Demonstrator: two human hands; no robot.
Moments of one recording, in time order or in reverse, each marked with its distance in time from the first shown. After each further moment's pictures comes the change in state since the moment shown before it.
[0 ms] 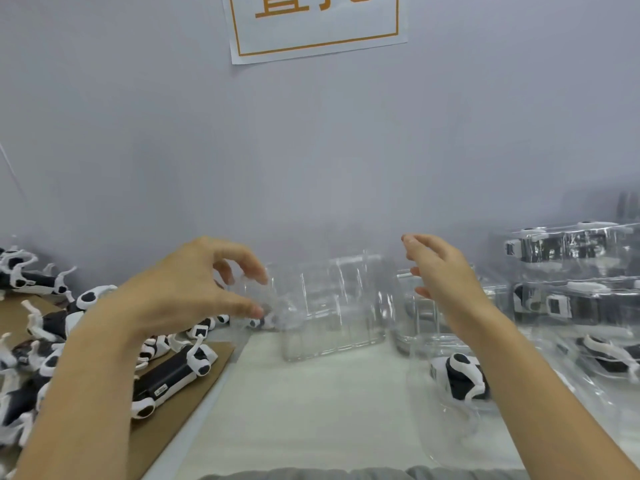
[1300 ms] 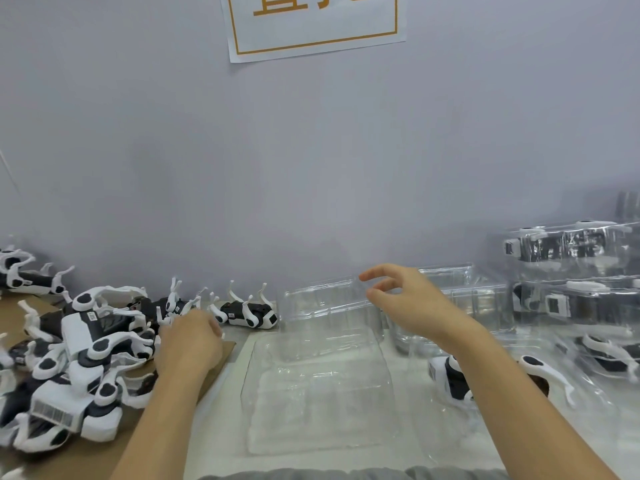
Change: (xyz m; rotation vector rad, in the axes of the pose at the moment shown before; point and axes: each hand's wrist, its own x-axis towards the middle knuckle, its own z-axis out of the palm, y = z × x) left_hand 0.033 -0.103 0.096 0.255 0.238 -0.594; right_hand -0.019 0.001 0.016 -0.357 -0.321 0.039
